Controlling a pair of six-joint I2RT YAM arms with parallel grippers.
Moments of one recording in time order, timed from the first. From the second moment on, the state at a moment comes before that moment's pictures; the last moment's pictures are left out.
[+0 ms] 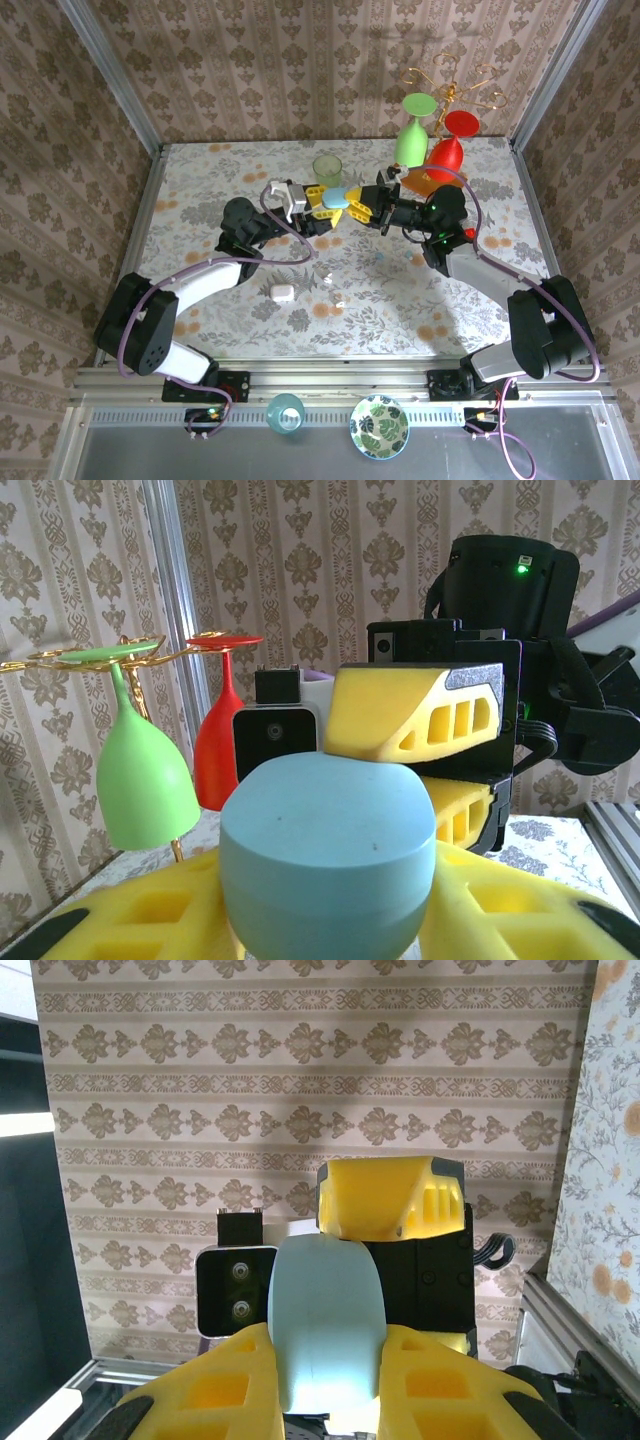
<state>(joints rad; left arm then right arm) -0.58 1.46 0.76 0.97 0.80 -0.10 0.34 1.42 0.79 0.89 -0.93 1.74</state>
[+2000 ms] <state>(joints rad) -0.60 1.35 0.79 0.50 0.88 -0.12 0.43 1.17 0.98 -0.22 -0.50 0.13</state>
